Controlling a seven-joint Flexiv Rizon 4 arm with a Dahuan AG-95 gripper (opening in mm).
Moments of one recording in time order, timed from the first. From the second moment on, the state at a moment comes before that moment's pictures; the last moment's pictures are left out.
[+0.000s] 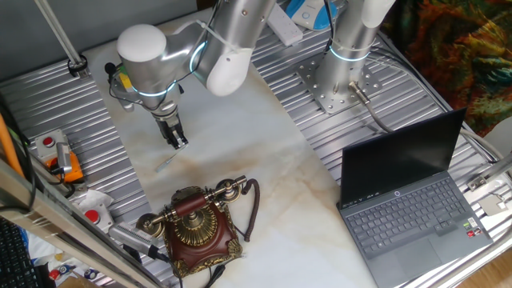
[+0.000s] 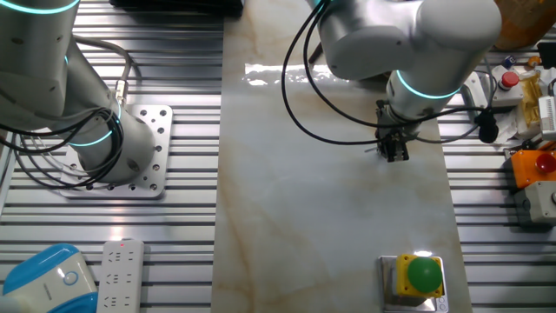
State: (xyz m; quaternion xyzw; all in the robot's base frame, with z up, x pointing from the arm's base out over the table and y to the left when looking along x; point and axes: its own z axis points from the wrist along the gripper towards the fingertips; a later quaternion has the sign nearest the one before) arm 0.587 -0.004 0.012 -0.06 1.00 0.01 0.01
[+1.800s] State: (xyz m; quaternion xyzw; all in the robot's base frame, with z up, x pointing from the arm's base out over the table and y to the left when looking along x) arm 0.591 -0.003 0.020 -0.06 1.00 0.00 0.01
